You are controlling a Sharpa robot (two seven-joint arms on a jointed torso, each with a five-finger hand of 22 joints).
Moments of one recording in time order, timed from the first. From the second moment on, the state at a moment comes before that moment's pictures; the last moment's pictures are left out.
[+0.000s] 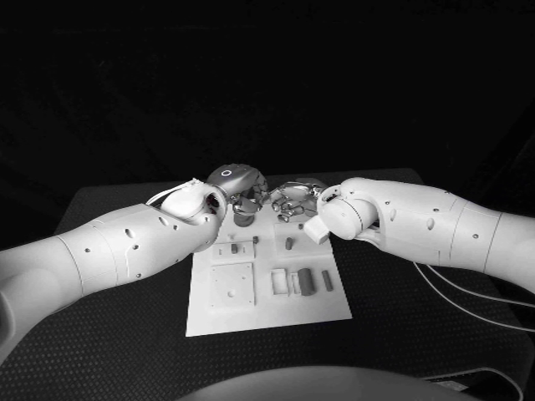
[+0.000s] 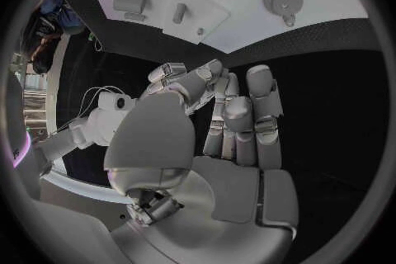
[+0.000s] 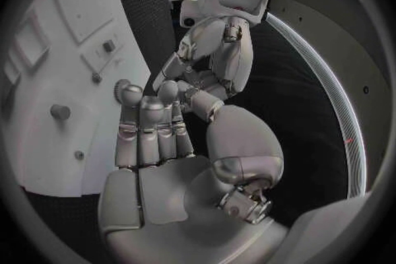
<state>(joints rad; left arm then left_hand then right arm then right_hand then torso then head) 1.19 -0.40 -0.15 1.09 -1.57 -0.42 -0.03 1.18 -0.13 0.57 -0.25 0.18 1.02 0.09 0.29 0.64 1.18 -0.01 0.27 0.60 1.28 -0.11 1.28 0.83 0.05 1.39 -0.21 0.45 1.31 1.13 -0.57 -0.04 1.23 -0.28 -0.19 -0.16 0.97 0.00 0.69 -0.29 0.11 0.96 0.11 0.23 0.64 1.07 0.01 0.87 0.82 1.15 -0.09 1.29 0.87 0.25 1.08 0.00 0.90 1.31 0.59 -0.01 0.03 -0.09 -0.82</state>
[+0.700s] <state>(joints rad) 1.19 -0.41 -0.15 1.09 -1.56 -0.39 -0.03 1.22 -0.10 0.66 -0.21 0.05 1.02 0.09 0.29 0.65 1.18 -0.01 0.21 0.61 1.28 -0.11 1.27 0.83 0.05 1.39 -0.20 0.45 1.31 1.13 -0.61 -0.04 1.28 -0.28 -0.19 -0.13 0.97 0.00 0.69 -0.29 0.11 0.95 0.11 0.22 0.64 1.07 0.01 0.87 0.82 1.15 -0.09 1.29 0.87 0.25 1.07 0.00 0.90 1.31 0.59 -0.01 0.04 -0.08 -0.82</state>
